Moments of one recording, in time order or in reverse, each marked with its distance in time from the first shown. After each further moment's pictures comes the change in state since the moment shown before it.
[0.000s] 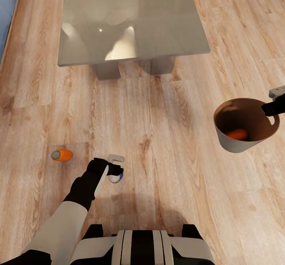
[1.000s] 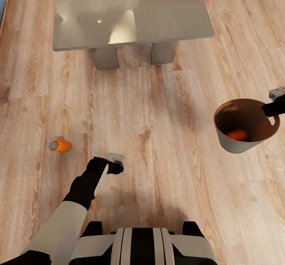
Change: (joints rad) left arm 0.000 0.000 -0.002 -0.024 0.000 -0.001 -0.001; right arm 0.004 -0.001 0.000 0.000 0.006 -0.001 0.002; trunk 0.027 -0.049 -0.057
